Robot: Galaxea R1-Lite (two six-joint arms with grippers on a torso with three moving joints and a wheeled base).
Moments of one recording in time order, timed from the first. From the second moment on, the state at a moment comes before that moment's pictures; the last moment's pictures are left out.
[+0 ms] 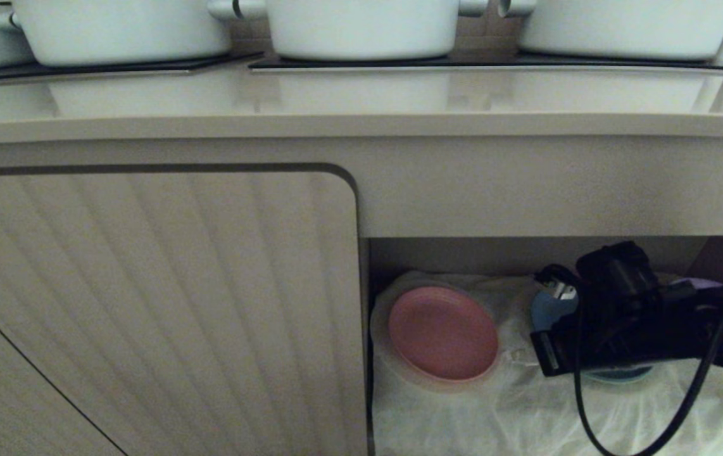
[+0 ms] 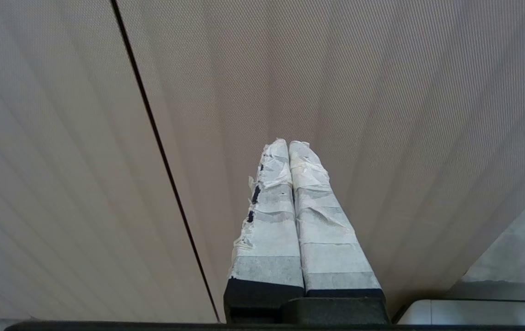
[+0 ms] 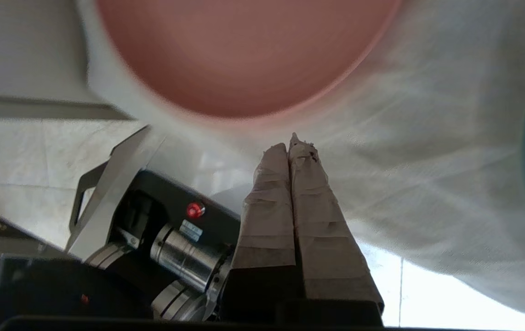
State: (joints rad) left arm 0.00 0.00 0.00 0.00 0.00 0.00; right arm 0.27 1.82 -0.78 -0.10 0.33 0.09
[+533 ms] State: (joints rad) left arm 0.00 0.00 0.00 0.00 0.00 0.00; right arm 0.27 1.92 -0.98 0.03 0.30 0.09
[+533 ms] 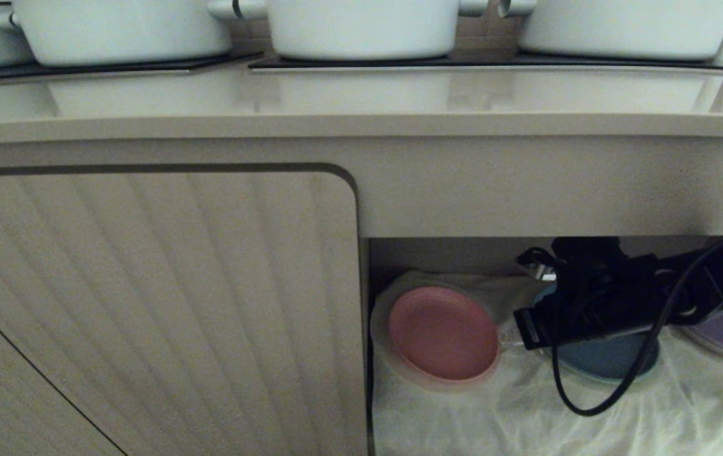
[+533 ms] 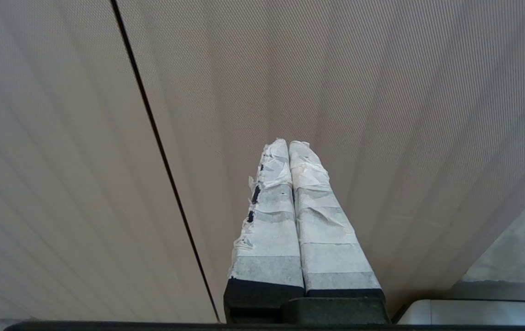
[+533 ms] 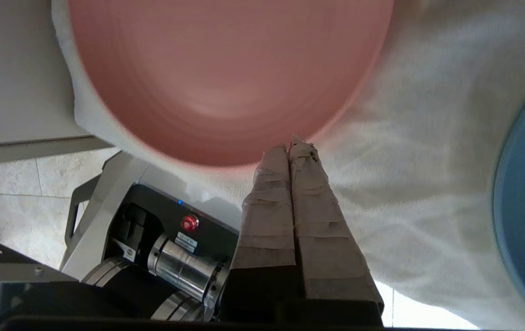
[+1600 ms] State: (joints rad) left arm 0.00 0.00 0.00 0.00 0.00 0.00; right arm 0.27 2.01 -1.04 0.06 0.25 0.09
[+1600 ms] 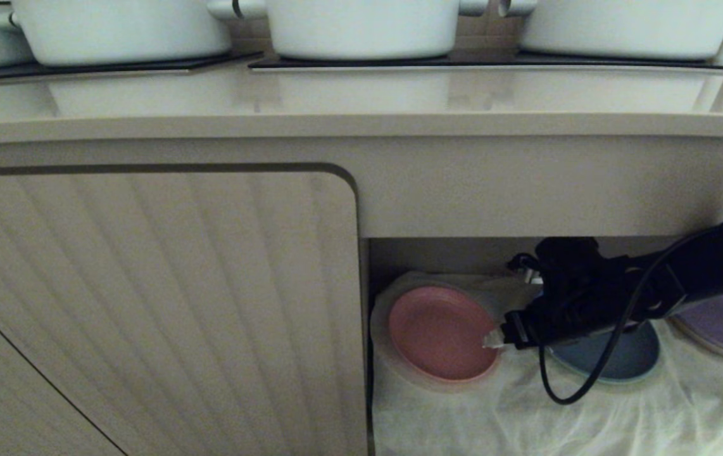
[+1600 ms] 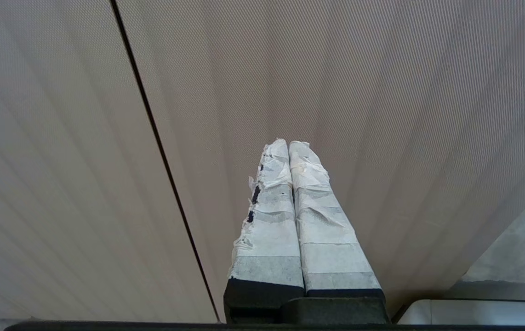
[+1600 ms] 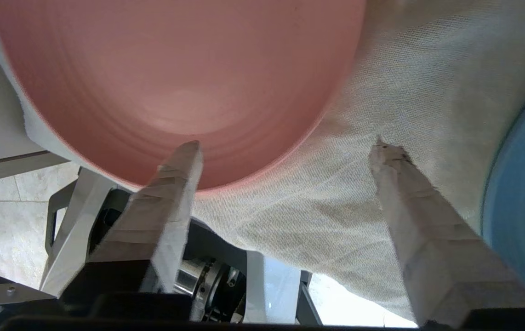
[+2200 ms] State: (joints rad) left arm 0.00 0.00 0.00 0.00 0.00 0.00; right arm 0.29 2.08 -1.12 0.06 0.25 0.10
